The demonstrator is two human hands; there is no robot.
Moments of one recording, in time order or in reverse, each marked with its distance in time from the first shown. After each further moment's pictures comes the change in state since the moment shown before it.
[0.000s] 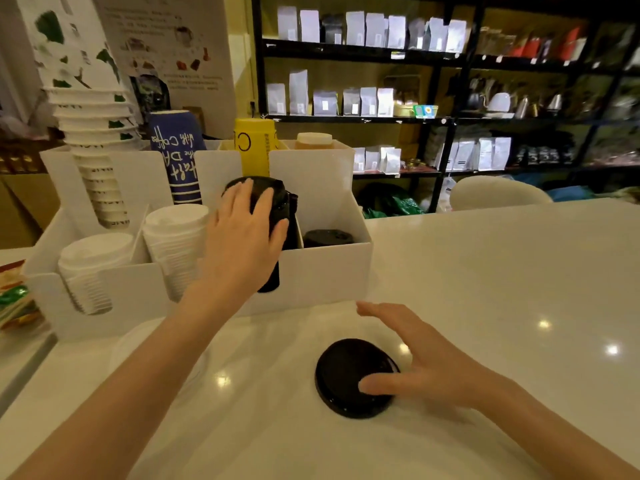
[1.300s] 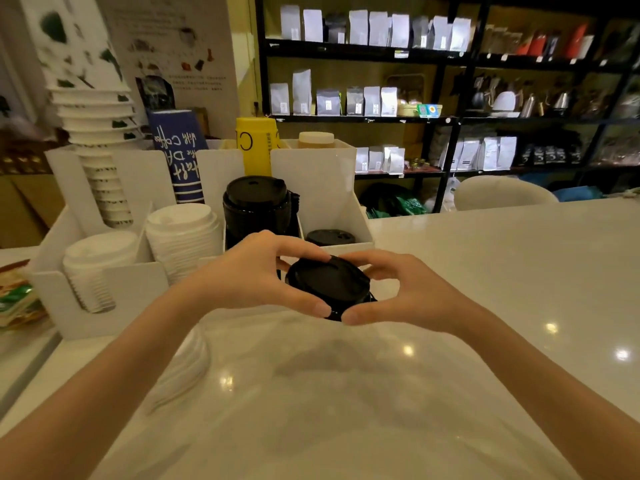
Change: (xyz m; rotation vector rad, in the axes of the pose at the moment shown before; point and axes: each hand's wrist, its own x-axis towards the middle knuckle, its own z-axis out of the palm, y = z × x) left_hand -0.018 0.011 -0.036 -0.648 -0.689 0.188; right_hand 0.033 -0.049 -0.036 0.122 0.088 -0.075
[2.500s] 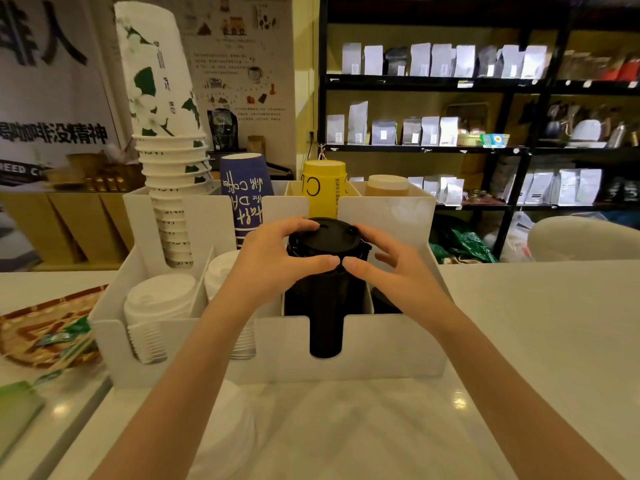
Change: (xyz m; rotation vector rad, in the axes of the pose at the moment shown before) left_hand 0.039 -0.054 -0.062 0.017 0.635 -0.157; right_hand 0.141 -0.008 0.022 0.224 0.209 -0.132
